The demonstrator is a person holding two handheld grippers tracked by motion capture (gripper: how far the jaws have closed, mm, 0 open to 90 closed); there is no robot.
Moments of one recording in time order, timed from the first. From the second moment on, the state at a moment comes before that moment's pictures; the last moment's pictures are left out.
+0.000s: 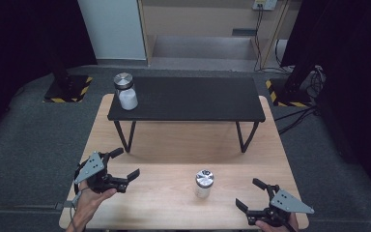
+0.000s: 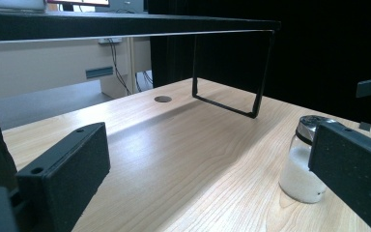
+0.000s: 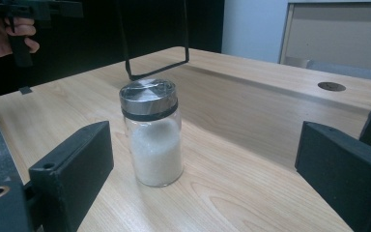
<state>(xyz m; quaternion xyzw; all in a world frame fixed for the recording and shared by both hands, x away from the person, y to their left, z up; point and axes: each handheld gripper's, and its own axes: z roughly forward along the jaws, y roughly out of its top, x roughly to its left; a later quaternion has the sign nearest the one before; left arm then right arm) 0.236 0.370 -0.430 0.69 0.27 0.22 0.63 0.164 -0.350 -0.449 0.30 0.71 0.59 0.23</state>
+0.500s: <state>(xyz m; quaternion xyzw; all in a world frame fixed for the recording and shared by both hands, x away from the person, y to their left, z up) 0.237 0.370 -0.431 0.70 0.27 0.22 0.63 0.162 -0.351 -0.449 0.31 0.71 0.59 0.23</state>
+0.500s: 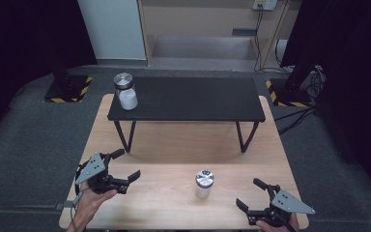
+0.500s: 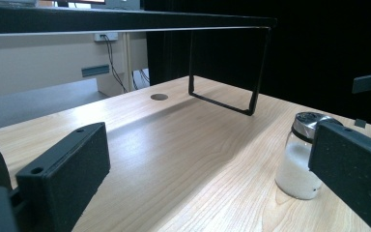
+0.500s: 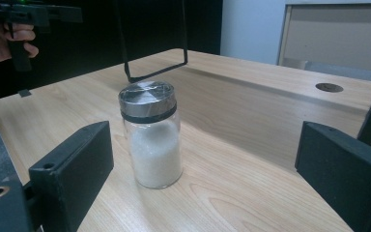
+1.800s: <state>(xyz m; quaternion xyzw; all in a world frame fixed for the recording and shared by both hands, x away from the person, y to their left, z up) 0.235 0.372 -0.433 0.70 0.27 0.21 0.63 0.169 -0.364 -0.432 0.30 0.71 0.61 0.21</state>
